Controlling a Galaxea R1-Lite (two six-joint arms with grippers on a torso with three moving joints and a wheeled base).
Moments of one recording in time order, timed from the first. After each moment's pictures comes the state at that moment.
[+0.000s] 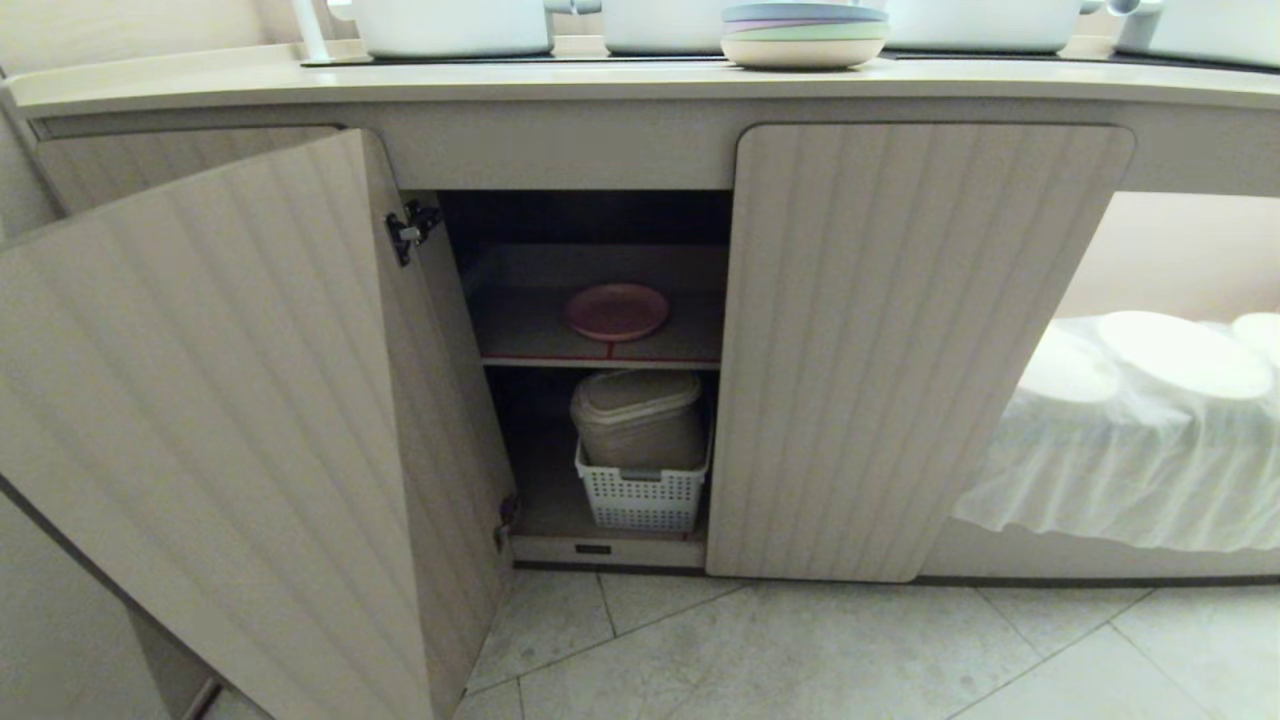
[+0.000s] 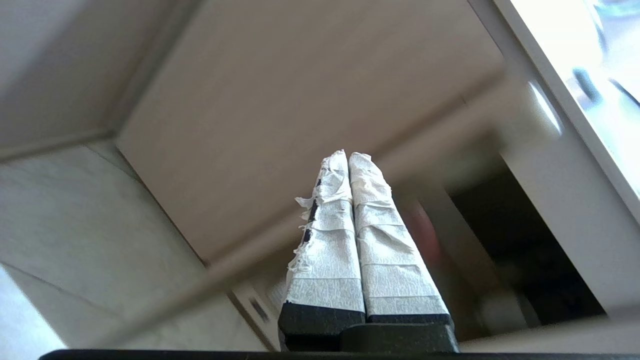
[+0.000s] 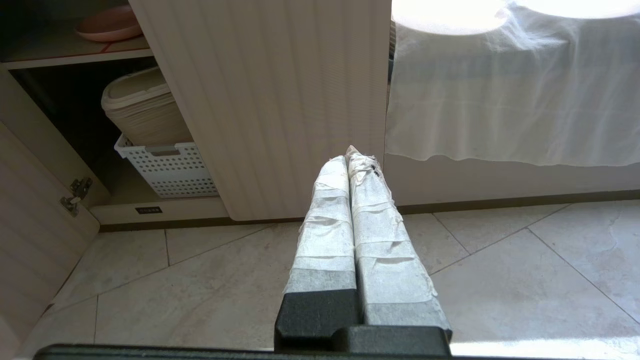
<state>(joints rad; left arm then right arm) 0.15 0.78 -0.54 -0.17 0.32 -0.83 0.00 0.00 0.00 -0.01 -0.06 0.09</state>
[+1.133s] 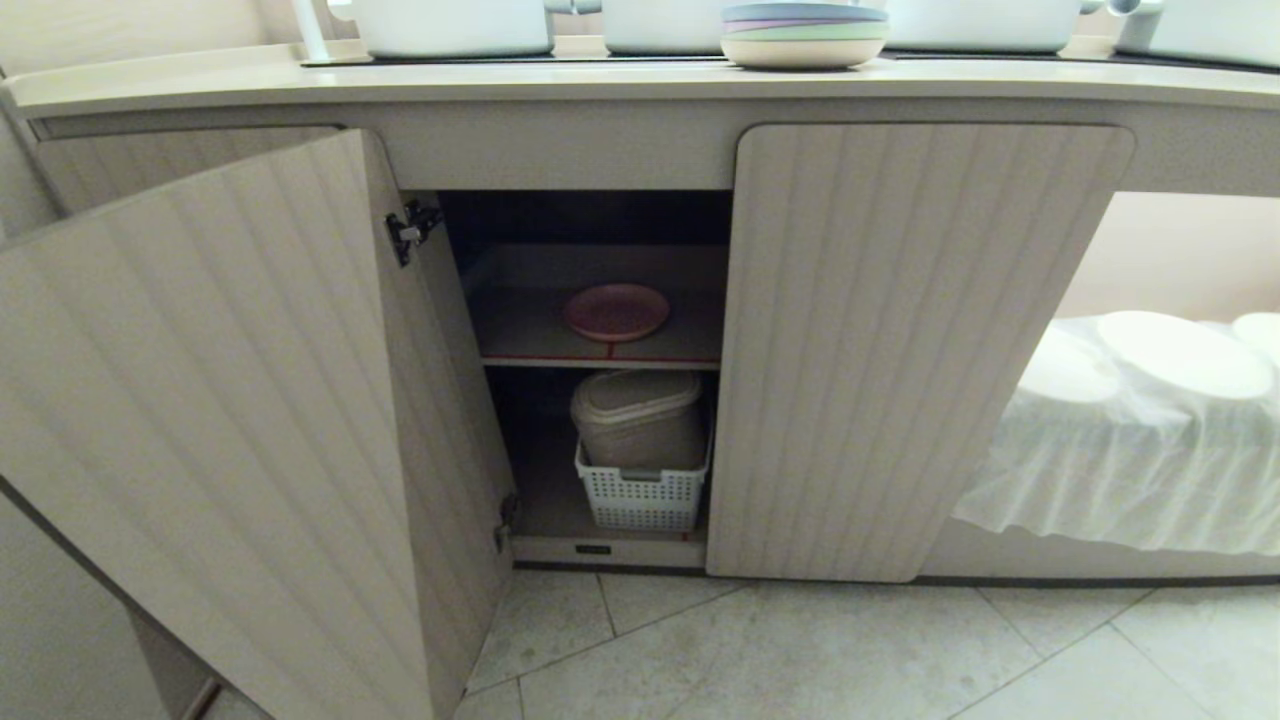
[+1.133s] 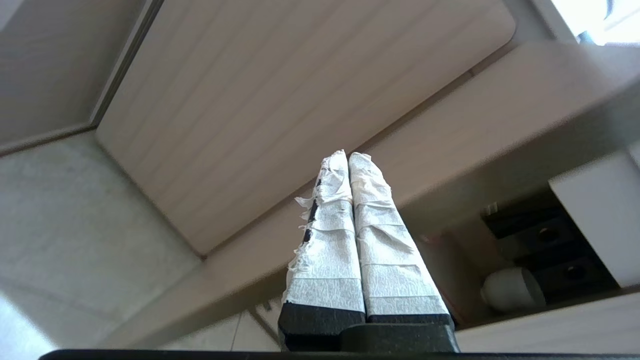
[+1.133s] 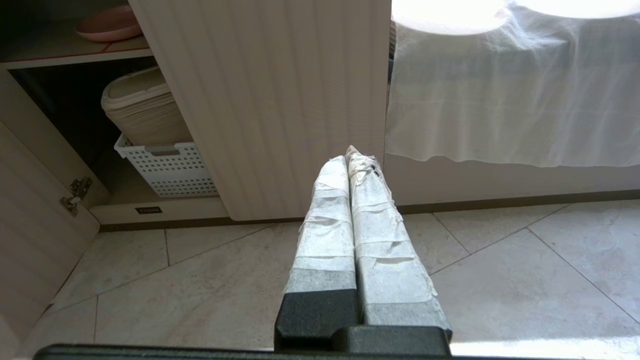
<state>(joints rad) 0.34 0.87 -0.39 -0.42 0.02 -0.81 0.00 0.00 0.00 -0.01 -0.06 0.09</state>
